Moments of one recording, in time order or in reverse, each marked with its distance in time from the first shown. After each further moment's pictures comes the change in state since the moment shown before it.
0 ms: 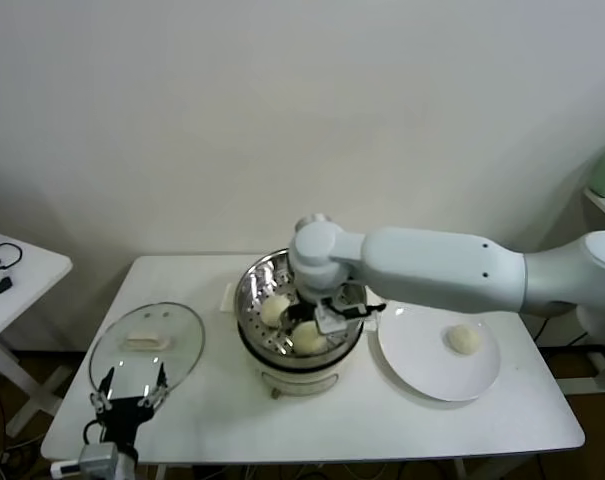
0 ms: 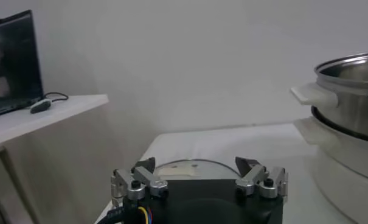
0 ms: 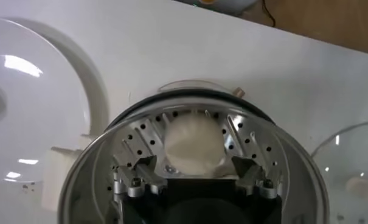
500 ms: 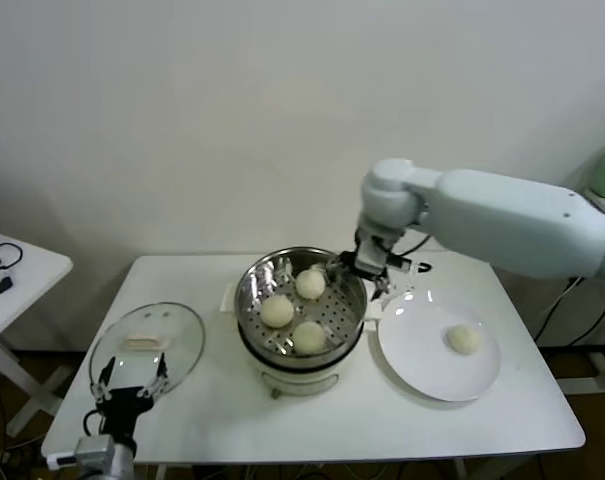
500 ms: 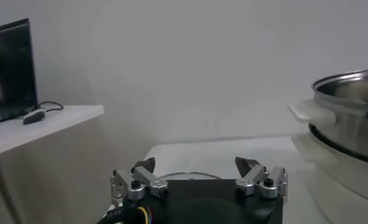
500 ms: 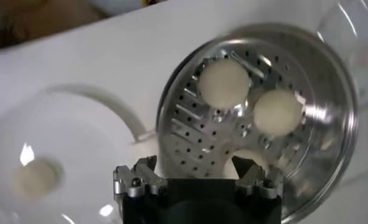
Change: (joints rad) left arm -0.023 0.025 -0.004 -0.010 -0.039 -0.012 0.021; right arm 0.173 -0.221 -0.112 -0.135 0.447 -0.326 0.032
